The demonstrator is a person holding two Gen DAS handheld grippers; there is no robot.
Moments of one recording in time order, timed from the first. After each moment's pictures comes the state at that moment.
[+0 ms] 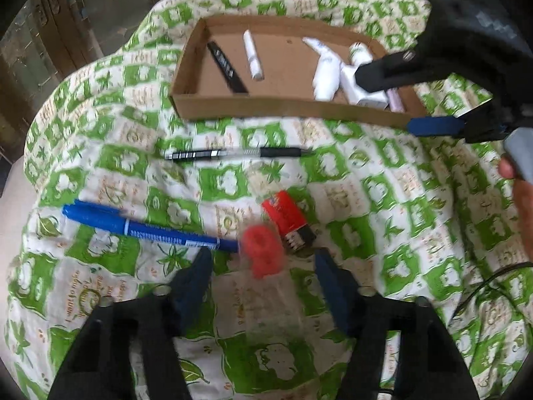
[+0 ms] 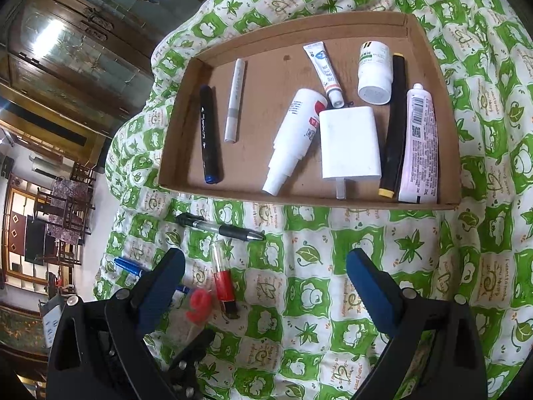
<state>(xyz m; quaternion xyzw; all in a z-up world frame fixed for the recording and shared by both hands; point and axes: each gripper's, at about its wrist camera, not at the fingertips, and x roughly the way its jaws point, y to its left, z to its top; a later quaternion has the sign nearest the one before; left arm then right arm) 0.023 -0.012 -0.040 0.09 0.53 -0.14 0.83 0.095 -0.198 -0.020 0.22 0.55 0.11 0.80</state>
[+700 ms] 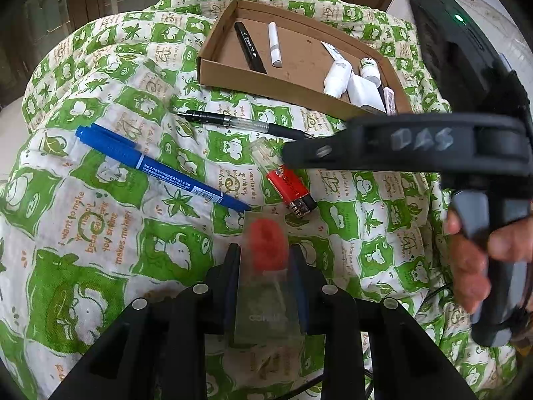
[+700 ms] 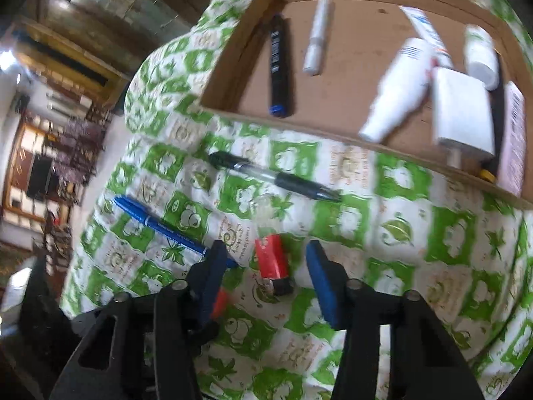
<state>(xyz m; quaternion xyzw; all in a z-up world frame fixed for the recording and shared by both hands) -0.004 0.020 -0.036 -0.03 0.55 -0.14 0.82 0.089 -0.110 -0.052 0.12 0.58 0.21 0.78</state>
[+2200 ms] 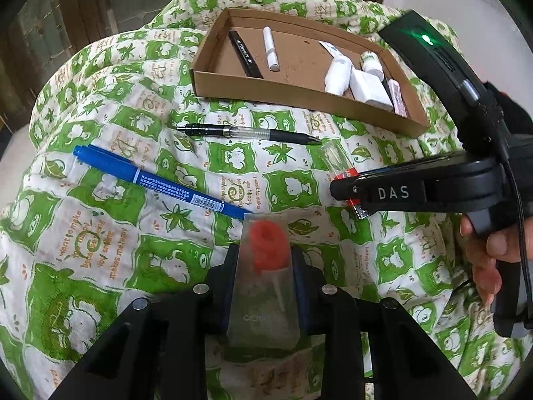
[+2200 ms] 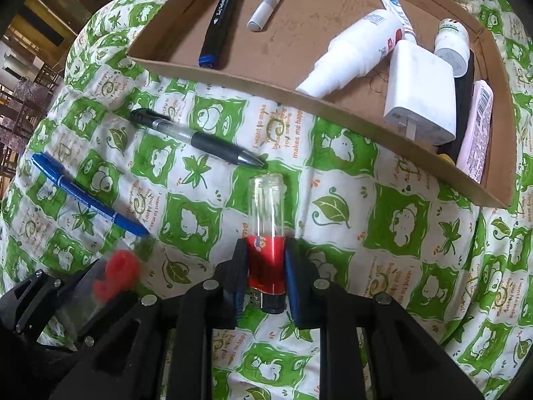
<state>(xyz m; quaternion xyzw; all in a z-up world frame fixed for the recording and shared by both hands) 0.005 0.004 -0.047 0.02 0.52 -0.13 0.84 0.094 -0.113 -0.112 0.01 0.63 0.11 0.77</state>
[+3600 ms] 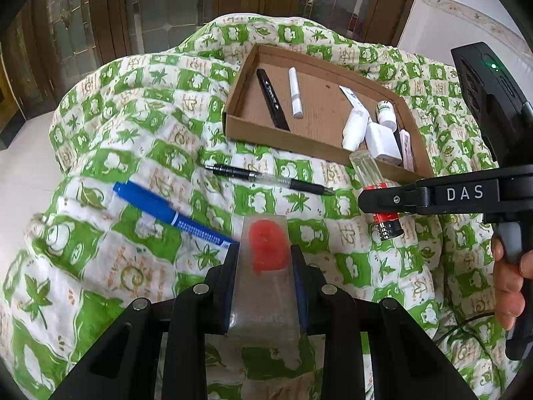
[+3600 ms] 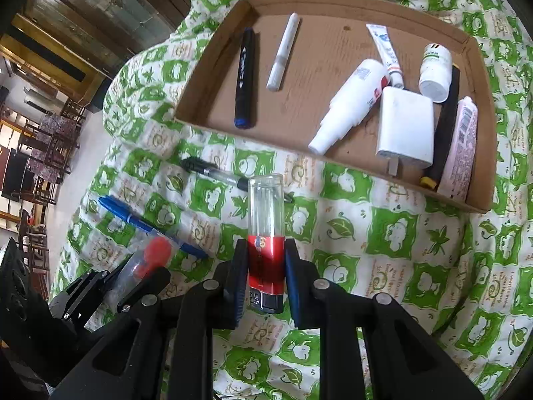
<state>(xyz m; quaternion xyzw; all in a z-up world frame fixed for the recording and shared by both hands) 0.010 0.020 -0.015 -0.02 0.48 -0.09 0.87 0.090 -0.140 -0.014 0.10 0.59 0.15 0.78</state>
